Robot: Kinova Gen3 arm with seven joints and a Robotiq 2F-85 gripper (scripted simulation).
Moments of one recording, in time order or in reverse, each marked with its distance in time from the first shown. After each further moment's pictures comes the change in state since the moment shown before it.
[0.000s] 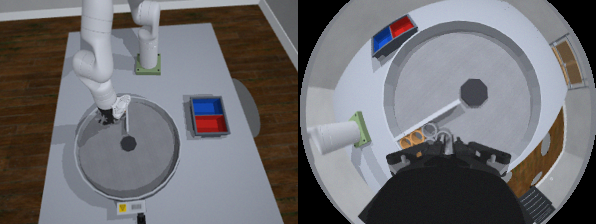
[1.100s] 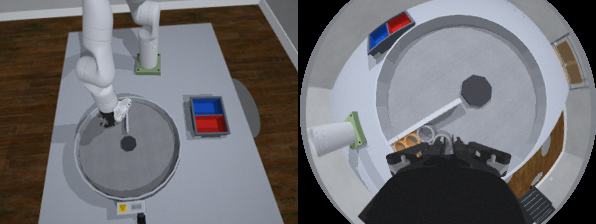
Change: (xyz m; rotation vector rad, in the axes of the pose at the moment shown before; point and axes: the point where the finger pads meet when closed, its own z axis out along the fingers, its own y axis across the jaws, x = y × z) arm 0.000 0.001 0.022 -0.005 0.001 -0.001
